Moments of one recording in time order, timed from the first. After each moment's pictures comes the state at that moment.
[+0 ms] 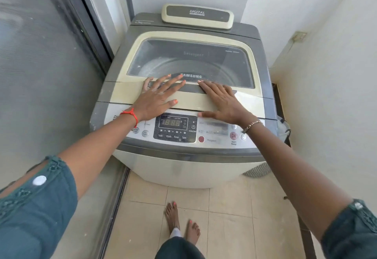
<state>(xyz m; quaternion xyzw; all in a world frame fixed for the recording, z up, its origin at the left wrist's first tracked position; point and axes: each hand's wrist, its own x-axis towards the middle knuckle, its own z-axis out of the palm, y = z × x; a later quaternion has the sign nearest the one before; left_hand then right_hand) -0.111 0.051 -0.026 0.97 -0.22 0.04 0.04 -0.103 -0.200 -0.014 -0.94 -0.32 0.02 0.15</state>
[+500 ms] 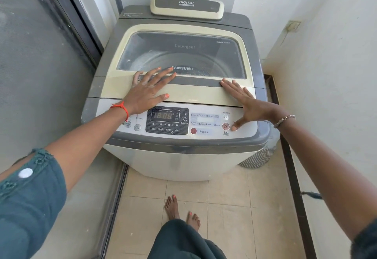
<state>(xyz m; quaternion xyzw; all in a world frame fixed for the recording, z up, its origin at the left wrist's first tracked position) -0.112 0.051 -0.023 0.97 -0.22 0.03 0.04 -0.116 -0.287 -0.007 -0.90 -0.28 0.24 0.21</state>
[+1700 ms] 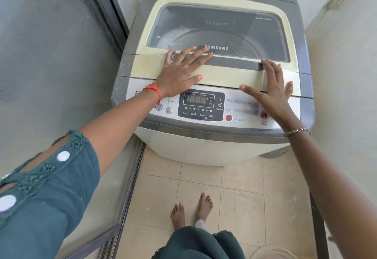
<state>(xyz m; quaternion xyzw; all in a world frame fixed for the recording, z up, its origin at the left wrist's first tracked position) -0.114 0.052 -0.023 0.97 -0.23 0.03 0.05 -0.152 -0.212 -0.023 -0.93 -0.02 0.00 0.36</state>
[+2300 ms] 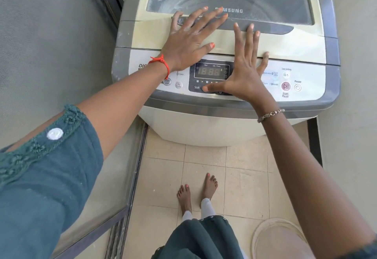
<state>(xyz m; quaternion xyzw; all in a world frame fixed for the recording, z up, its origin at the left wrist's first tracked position) -0.114 0.056 -0.031 0.97 -0.24 0.07 0.05 -0.178 -0.110 -0.027 -0.96 -0.08 0.01 0.27</state>
